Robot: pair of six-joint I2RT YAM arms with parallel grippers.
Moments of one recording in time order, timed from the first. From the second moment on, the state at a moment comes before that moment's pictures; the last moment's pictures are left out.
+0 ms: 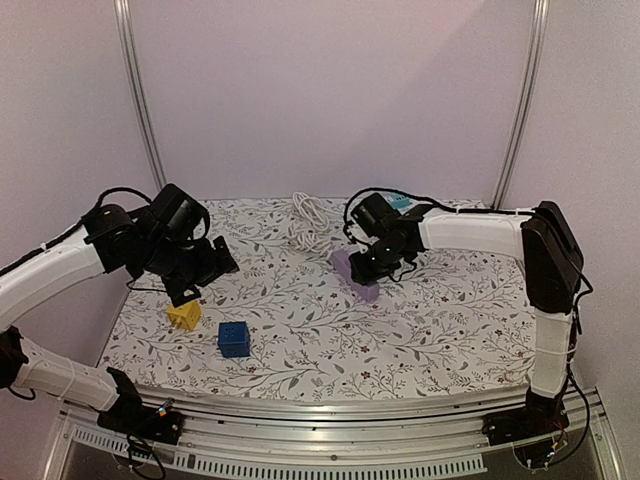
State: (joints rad) left arm -0.74 1.18 1.12 -0.94 -0.16 -1.15; right arm 0.78 2.03 1.56 -0.59 0.07 0.27
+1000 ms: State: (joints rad) left arm -0.71 1.67 1.31 -0.55 0.10 -1.55; right arm 0.93 1.78 1.35 -0.61 0.19 0.39
